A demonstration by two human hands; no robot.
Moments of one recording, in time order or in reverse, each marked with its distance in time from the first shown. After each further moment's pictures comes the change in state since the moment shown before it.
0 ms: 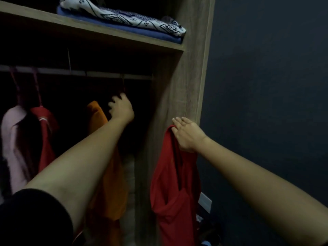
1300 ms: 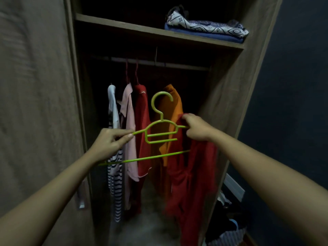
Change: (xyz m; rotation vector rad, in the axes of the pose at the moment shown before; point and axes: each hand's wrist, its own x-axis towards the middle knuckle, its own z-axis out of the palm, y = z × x) left_hand -0.275 -0.234 -0.173 -0.363 0.010 0.331; right_hand -0.073 -0.136 -0.158 1.032 0.002 -0.083
